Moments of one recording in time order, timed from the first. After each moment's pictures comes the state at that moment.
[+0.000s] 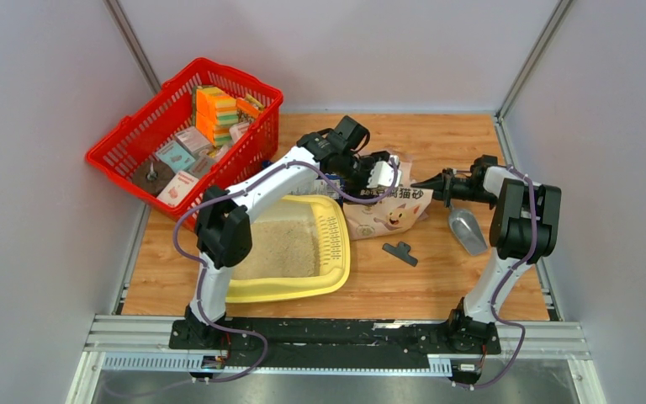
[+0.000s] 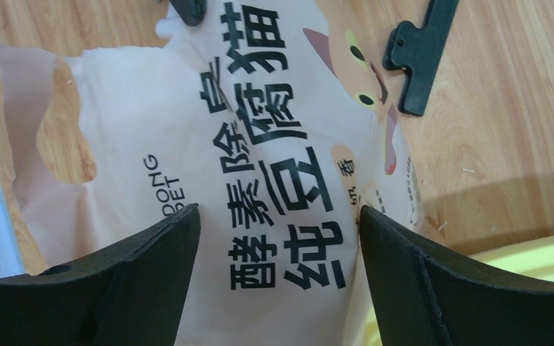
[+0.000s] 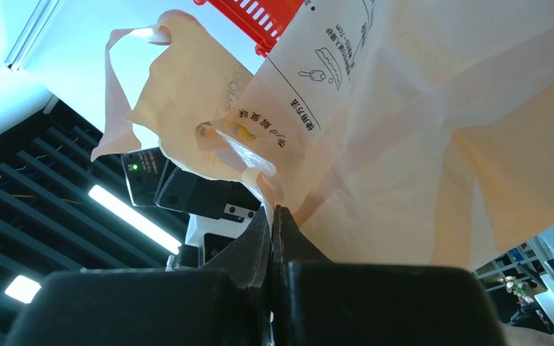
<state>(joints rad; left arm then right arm) -0.77 2.05 1.93 -0.77 0.59 1.02 -0.23 1.92 1.19 -0.76 -1.48 0.76</state>
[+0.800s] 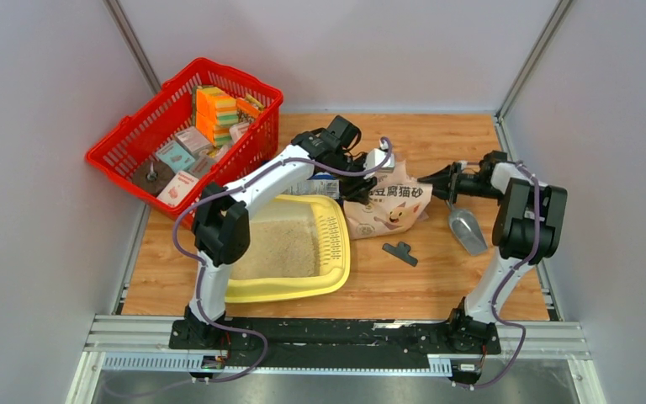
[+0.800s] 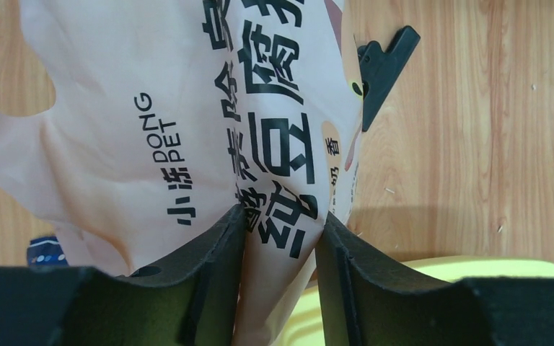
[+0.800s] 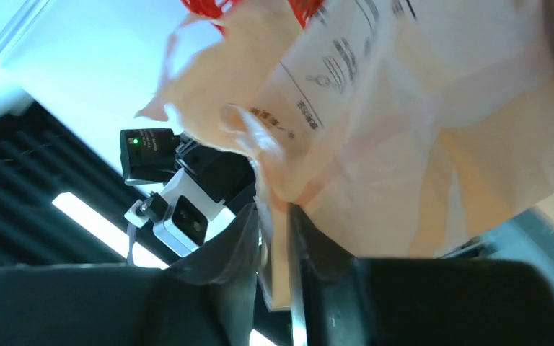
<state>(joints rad) -0.73 2.06 1.89 -0.80 0.63 0.68 -0.26 1.92 1.20 -0.76 -1.46 0.71</state>
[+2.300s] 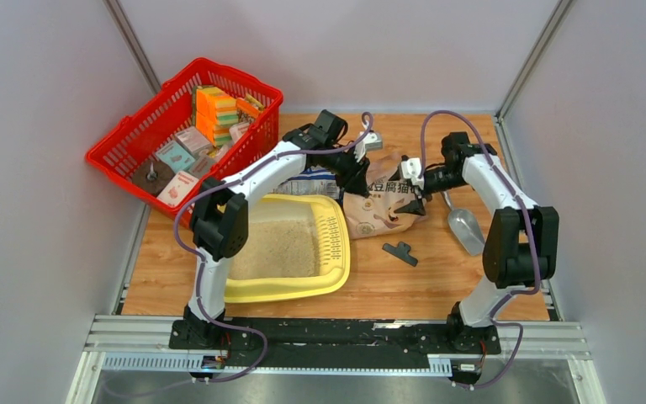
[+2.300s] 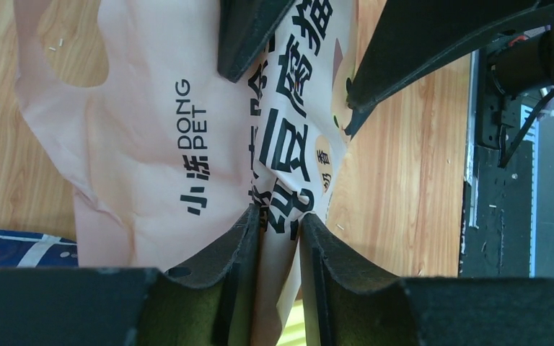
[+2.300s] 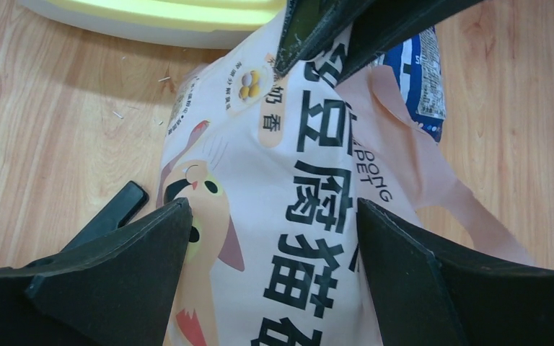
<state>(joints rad) -0.64 2.08 1.84 -0.65 0.82 0.33 0.05 1.68 1.31 -1.05 -1.06 -1.76</state>
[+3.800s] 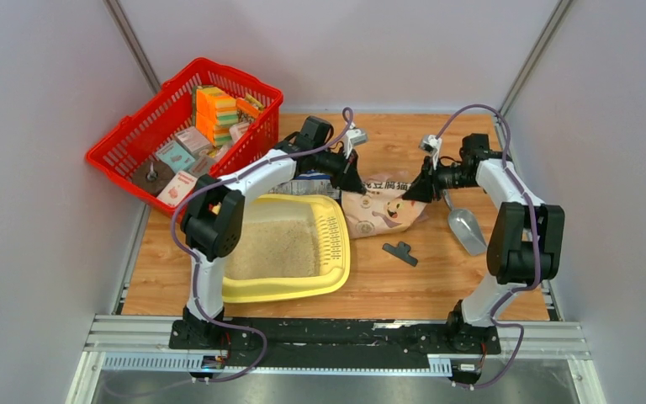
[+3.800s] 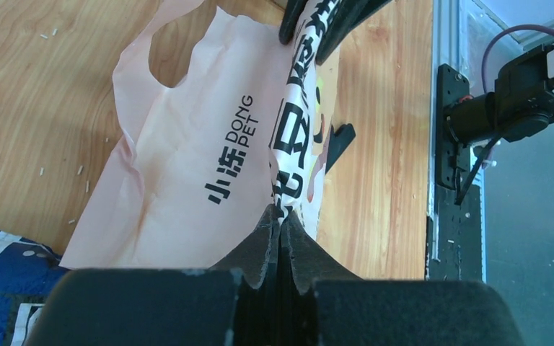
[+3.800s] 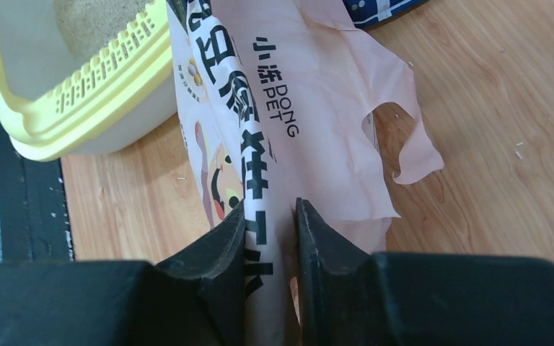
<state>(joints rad) -0.57 2.04 1.63 -0.32 0.95 0.08 -0.08 1.70 1.23 -0.79 -1.11 -0.89</state>
